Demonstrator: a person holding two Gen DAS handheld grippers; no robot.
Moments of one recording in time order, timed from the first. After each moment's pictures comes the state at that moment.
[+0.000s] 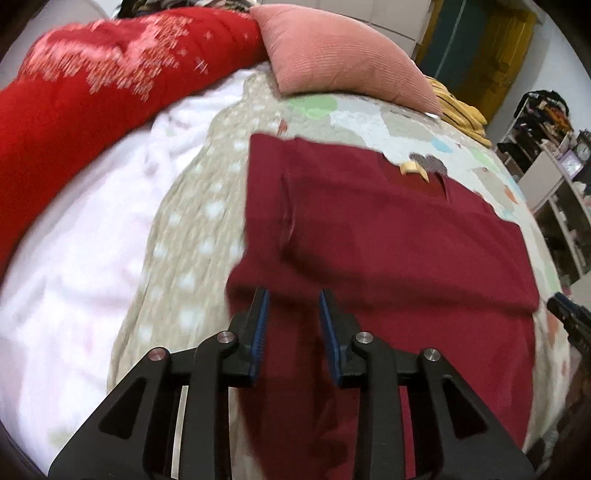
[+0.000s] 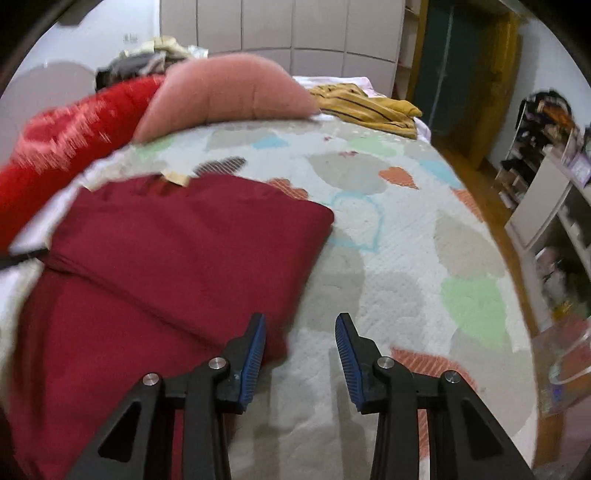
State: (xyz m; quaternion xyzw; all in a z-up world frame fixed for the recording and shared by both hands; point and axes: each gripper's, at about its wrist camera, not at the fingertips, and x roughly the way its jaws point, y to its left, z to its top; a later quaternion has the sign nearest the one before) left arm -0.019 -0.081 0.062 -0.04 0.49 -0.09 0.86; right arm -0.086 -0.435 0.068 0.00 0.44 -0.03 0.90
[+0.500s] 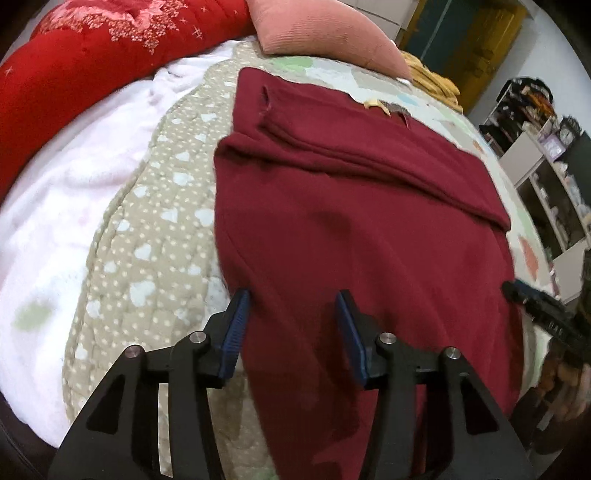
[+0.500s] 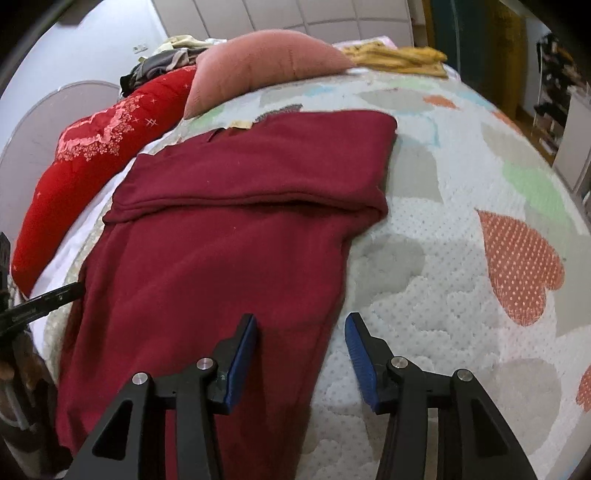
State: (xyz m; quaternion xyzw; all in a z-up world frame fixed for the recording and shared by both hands) left arm -0.109 -0.091 0.046 -0.03 0.51 -0.12 0.85; right arm -0.144 -0.389 0.021 0.07 0.47 0.03 0.88
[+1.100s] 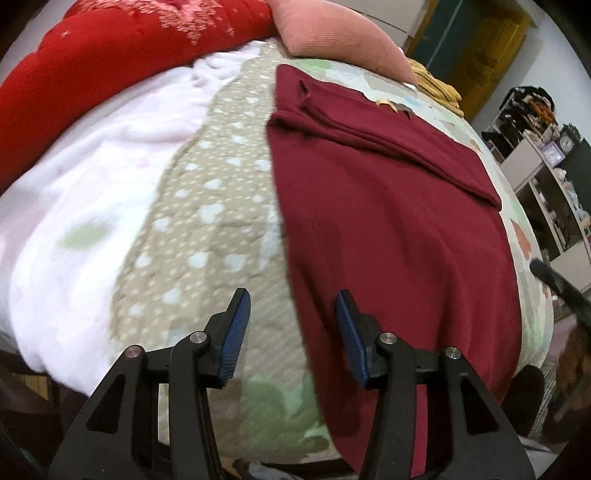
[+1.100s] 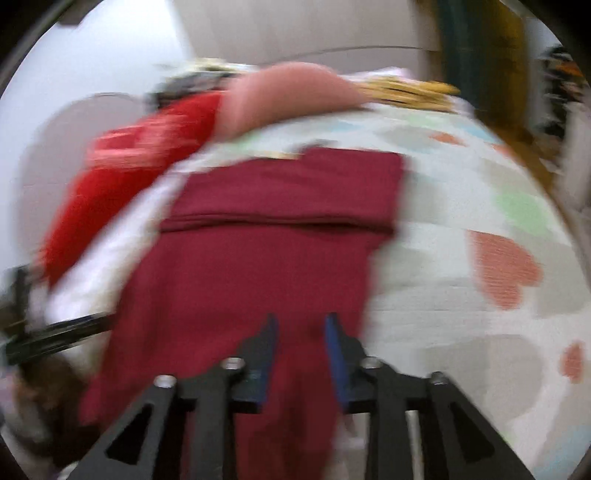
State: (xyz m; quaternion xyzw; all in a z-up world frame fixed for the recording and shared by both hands) left arm -0.173 -0.033 0.055 -0.06 0.51 -0.11 0.85; right arm -0.194 -0.359 0.072 0.09 0.42 0.11 0.90
